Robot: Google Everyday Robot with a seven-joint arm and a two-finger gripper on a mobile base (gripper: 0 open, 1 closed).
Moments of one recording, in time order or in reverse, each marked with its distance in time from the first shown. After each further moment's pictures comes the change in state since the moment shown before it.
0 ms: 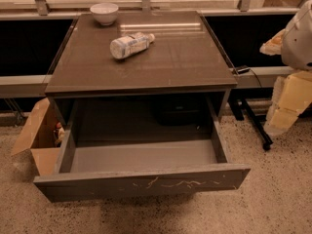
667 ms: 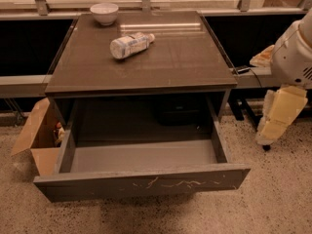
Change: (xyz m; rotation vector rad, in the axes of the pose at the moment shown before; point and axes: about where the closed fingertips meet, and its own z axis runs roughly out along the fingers) arm -0.003 0.007 0.029 -0.035 -0.046 -0.031
